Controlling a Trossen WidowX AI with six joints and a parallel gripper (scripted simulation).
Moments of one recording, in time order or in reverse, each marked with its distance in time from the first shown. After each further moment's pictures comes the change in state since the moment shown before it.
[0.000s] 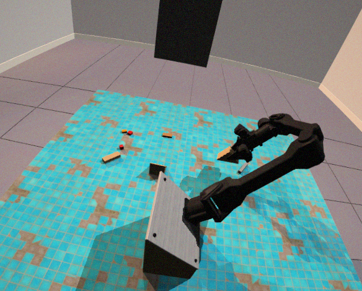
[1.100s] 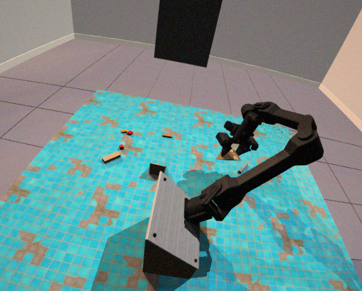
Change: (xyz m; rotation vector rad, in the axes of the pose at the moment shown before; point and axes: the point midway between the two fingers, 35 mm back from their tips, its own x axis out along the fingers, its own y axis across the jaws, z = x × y) arm 0.007 0.003 0.011 0.904 0.354 -0.303
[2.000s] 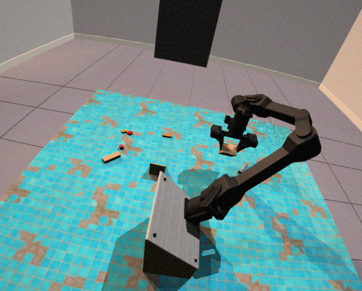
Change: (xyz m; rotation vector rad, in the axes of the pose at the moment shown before) arm -0.014 0.011 0.015 0.435 -0.038 -0.206
